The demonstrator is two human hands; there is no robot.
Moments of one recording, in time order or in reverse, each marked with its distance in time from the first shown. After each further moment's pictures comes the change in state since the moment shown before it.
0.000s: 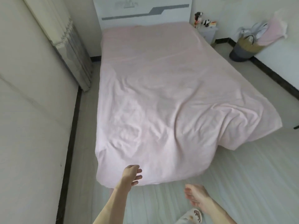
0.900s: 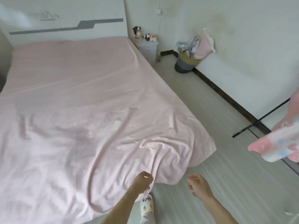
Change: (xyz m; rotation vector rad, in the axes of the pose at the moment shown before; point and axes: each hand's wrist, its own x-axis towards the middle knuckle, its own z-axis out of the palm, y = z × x) left_hand 0.076 0.239 0.520 0.567 -0.315 0.188; right_hand 0.185 -0.248 -0.426 -0.052 0.312 -0.270
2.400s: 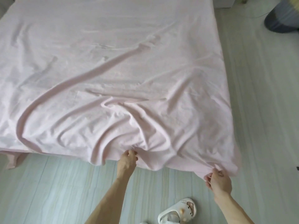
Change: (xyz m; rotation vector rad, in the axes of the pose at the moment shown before) left_hand 0.323 0.021 0.268 -0.483 0.706 -0.306; right_hand 0.509 0.127 -0.119 0.081 -0.028 0.159
